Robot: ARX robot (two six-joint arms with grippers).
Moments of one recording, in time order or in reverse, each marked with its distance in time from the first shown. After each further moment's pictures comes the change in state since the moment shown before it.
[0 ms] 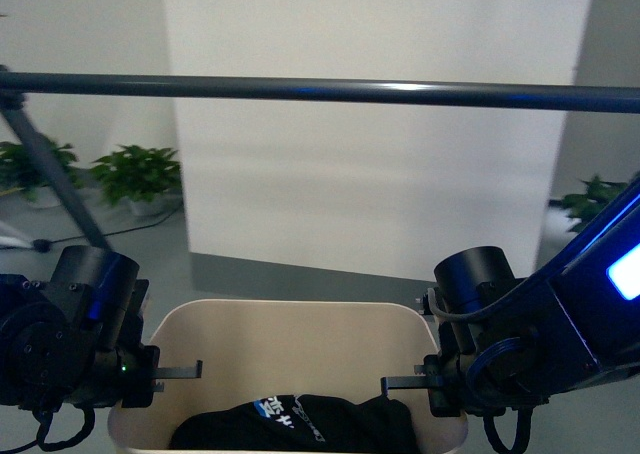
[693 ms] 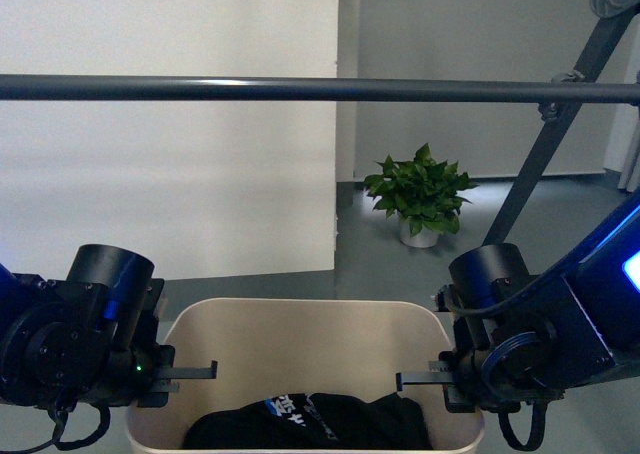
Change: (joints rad) left arm -0.026 0.000 0.001 0.000 0.011 0.000; right arm -0.021 -0.002 -0.005 0.000 0.008 -0.001
